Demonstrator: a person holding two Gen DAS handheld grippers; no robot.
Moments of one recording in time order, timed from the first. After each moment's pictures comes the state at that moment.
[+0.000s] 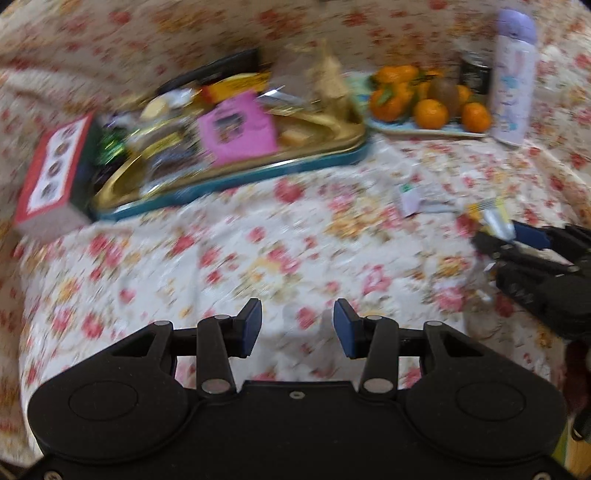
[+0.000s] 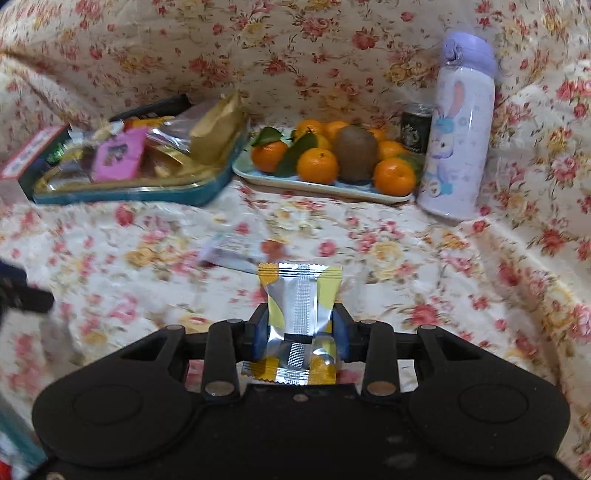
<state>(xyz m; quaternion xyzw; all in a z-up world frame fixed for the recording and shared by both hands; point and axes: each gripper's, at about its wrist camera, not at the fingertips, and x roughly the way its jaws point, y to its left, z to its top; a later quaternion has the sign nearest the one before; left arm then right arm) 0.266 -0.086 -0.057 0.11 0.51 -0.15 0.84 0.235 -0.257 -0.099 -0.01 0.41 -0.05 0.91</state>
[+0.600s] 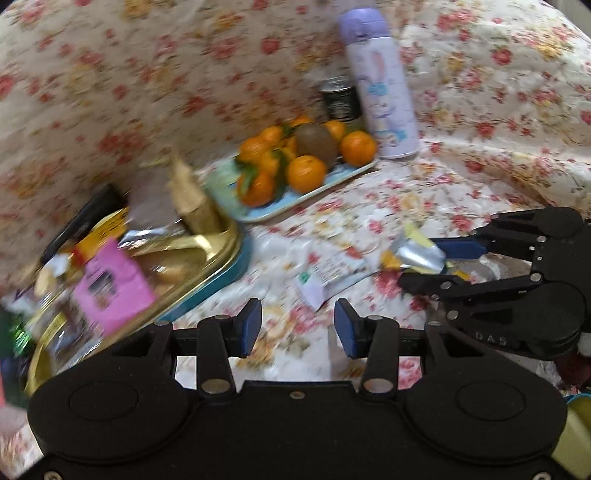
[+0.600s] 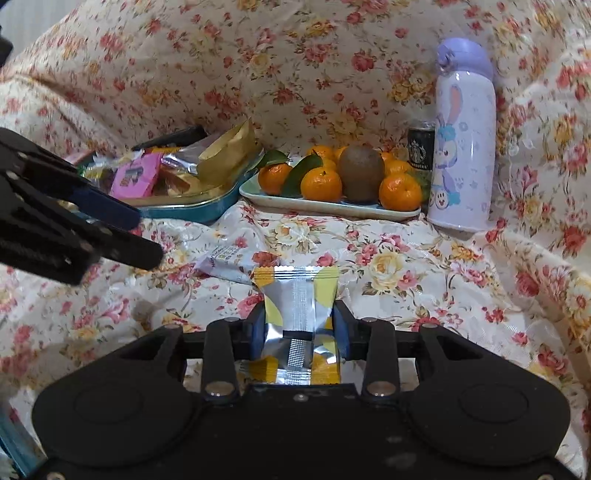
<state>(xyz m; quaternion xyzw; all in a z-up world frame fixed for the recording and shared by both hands) 0.282 -0.148 -0.068 0.22 0.37 -0.33 0.84 0.219 -0.287 -0.118 0.02 0.31 0.00 0.95</state>
